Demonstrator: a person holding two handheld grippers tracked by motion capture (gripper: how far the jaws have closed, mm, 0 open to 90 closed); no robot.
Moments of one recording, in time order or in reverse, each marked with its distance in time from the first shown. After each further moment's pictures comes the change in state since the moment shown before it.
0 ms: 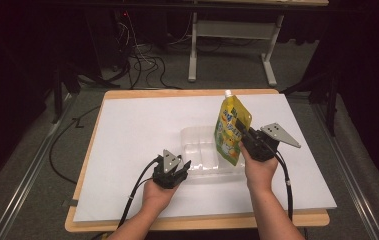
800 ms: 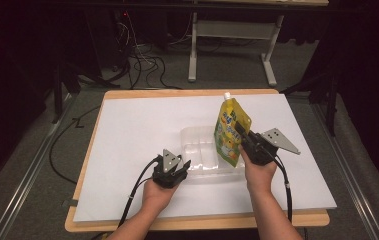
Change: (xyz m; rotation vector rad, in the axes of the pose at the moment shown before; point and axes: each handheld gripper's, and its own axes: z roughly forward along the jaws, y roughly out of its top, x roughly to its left) left arm 0.001 0.000 0.000 0.002 -0.001 -0.003; right arm -0.005 -0.015 -0.003 -0.068 0.041 -0.031
